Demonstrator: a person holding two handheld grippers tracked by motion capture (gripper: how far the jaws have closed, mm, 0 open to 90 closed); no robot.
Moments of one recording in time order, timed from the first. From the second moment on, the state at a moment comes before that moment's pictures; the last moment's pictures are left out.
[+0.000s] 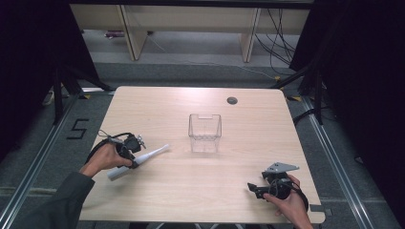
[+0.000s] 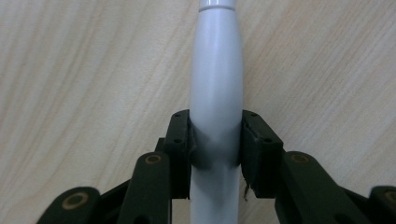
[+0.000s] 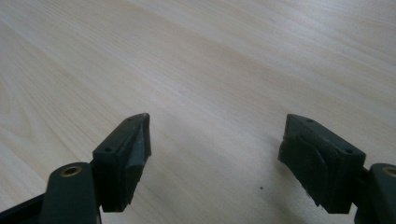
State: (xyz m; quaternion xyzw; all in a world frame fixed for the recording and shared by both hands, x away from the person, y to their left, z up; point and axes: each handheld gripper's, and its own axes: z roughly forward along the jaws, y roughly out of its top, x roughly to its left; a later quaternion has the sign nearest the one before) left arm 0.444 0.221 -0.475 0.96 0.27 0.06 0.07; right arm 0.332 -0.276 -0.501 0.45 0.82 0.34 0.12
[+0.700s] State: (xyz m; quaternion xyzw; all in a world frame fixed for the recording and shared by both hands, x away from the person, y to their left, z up) left arm 0.439 0.238 -0.427 0.91 0.32 0.12 0.23; right arm 0.333 -0.276 -0.502 0.45 0.82 0.34 0.12
